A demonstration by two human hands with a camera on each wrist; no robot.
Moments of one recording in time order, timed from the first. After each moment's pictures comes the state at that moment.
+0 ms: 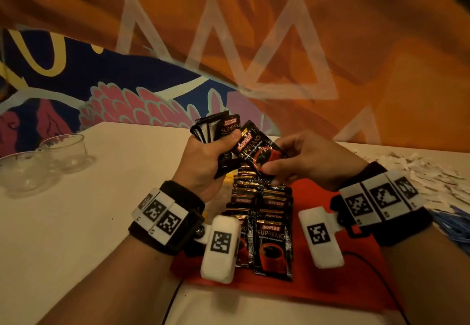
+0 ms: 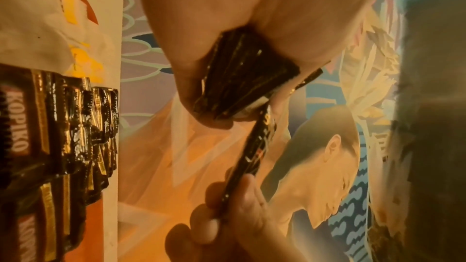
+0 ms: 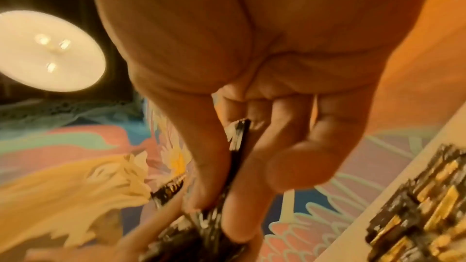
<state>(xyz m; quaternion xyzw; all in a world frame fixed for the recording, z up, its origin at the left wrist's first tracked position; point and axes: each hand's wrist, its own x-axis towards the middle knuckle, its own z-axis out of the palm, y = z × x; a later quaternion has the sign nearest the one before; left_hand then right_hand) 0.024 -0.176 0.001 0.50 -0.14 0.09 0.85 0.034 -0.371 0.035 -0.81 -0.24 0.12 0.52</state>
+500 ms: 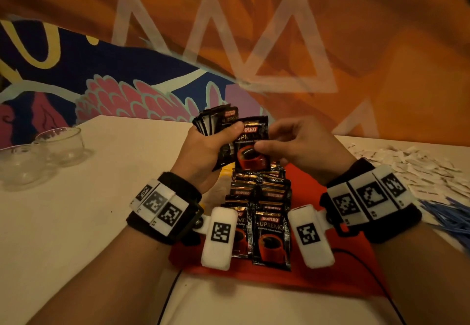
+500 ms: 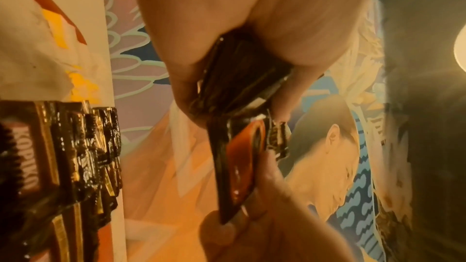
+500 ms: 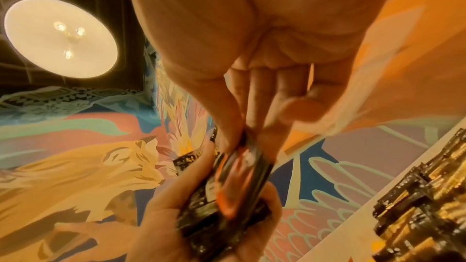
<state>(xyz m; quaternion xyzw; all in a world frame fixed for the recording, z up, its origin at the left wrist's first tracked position) 0.028 -0.172 -0.002 0.53 -0.15 0.06 0.83 0.033 -0.354 0.030 -0.81 -0.22 -0.03 0.55</state>
